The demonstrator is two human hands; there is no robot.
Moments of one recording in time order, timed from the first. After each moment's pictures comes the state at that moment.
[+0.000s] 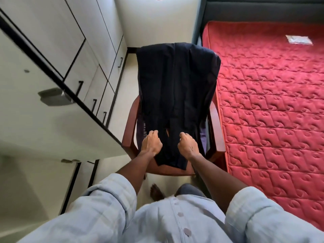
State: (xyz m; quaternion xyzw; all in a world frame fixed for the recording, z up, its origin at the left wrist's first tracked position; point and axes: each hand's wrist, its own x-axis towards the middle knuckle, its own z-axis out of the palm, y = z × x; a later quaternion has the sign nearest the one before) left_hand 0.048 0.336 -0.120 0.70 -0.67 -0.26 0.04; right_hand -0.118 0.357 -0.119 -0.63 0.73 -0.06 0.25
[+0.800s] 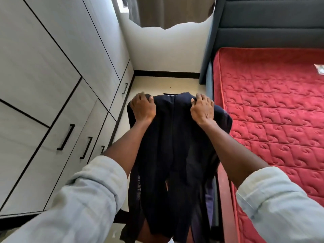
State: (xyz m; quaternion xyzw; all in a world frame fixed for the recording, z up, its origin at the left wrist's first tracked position) left_hand 0.005 -0.088 -0.022 0.78 -0.57 -0.08 0.25; right_hand -0.215 -0.085 -0.035 -0.64 0.73 -0.21 0.09
